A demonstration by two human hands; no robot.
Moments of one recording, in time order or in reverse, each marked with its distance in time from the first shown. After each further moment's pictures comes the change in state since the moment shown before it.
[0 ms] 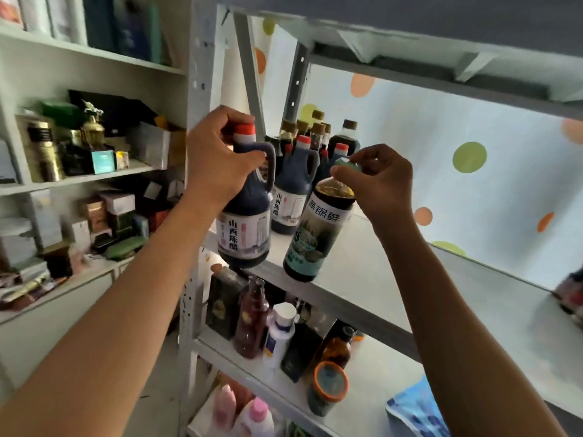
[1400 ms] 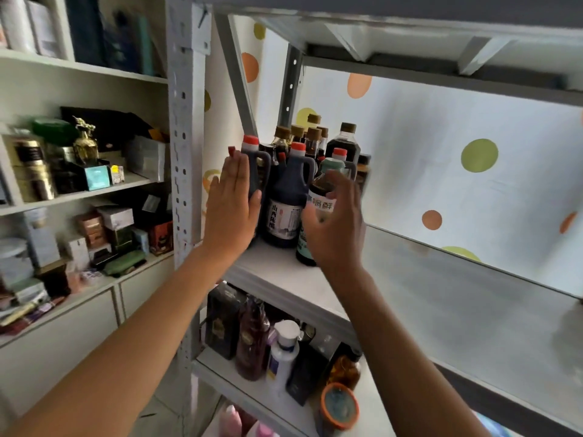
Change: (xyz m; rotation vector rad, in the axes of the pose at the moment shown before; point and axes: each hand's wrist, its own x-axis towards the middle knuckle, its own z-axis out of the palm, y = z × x) left_hand -0.022 -0.103 0.057 0.628 -0.249 0.173; right_hand -0.022 0.064 0.060 -0.314 0.102 -0.283
